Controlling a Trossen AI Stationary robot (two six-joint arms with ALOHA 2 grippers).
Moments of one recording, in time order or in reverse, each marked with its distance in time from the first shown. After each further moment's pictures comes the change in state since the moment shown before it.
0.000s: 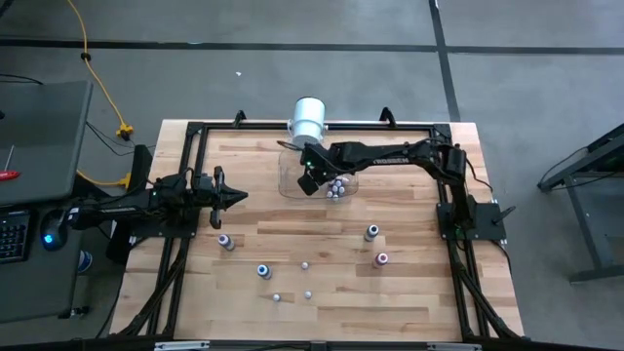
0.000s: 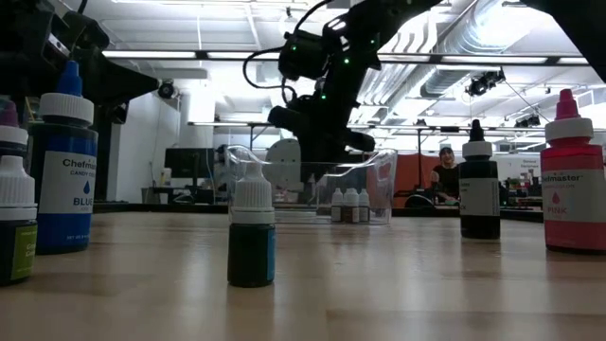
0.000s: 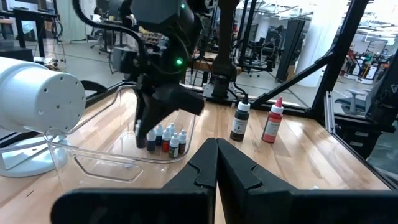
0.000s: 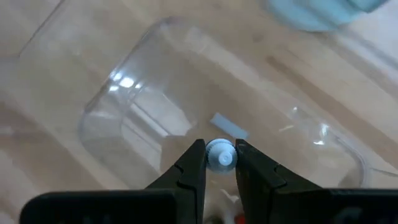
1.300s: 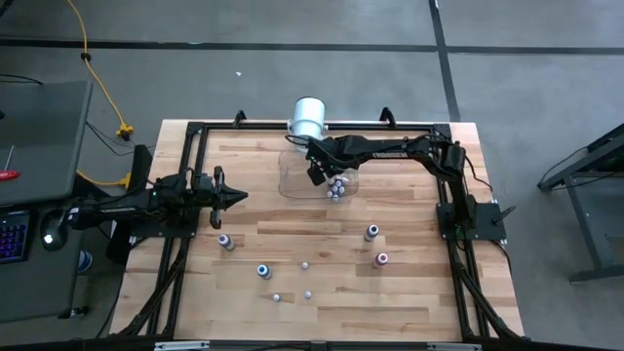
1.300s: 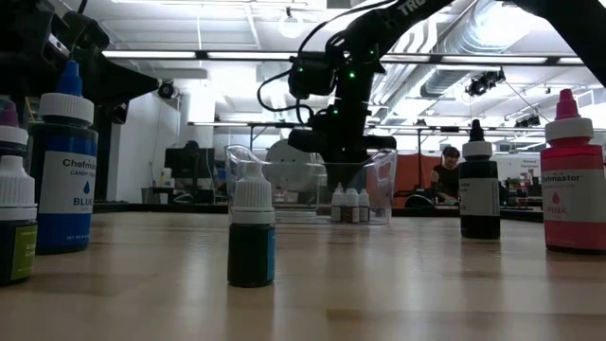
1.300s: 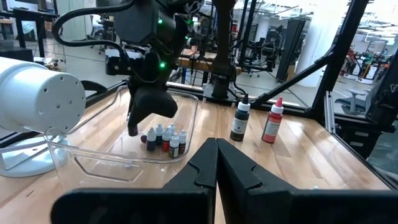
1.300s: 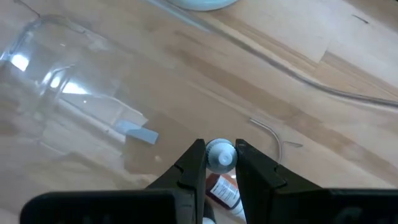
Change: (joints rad) left arm 0.000 0.000 0.000 0.000 0.000 0.000; right arm -0.068 0.015 -0.001 -0.149 0.113 0.122
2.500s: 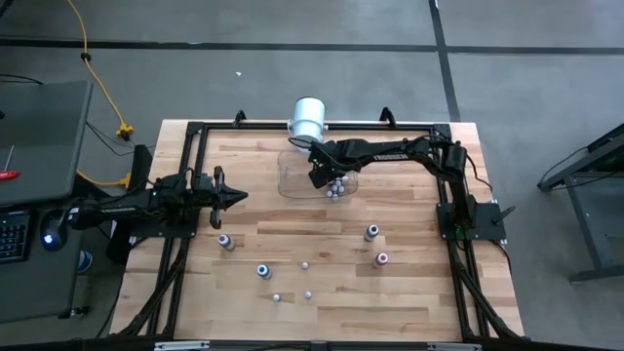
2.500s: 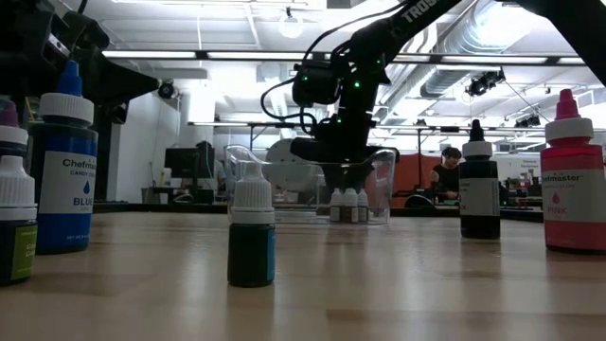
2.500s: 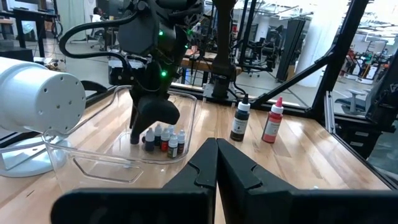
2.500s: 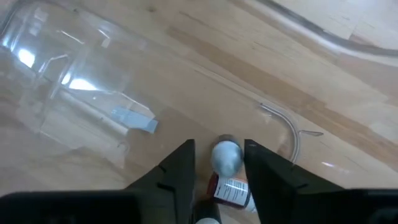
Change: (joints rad) left arm 0.000 0.000 0.000 0.000 0.000 0.000; right arm -0.001 -0.008 -0.085 0.100 -0.049 -0.002
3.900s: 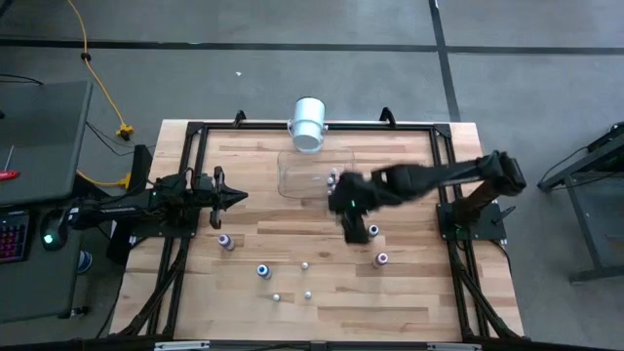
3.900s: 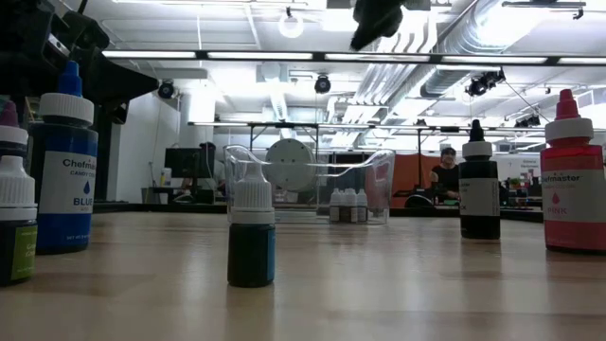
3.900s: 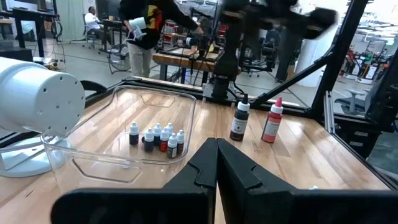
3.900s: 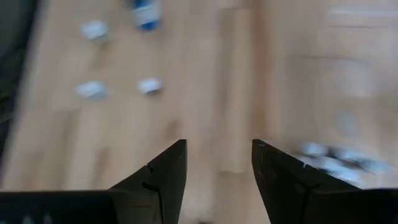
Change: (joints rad) left arm 0.000 0.000 0.000 0.000 0.002 0.000; right arm 0.444 -0.424 0.046 -0.195 -0.210 -0.652
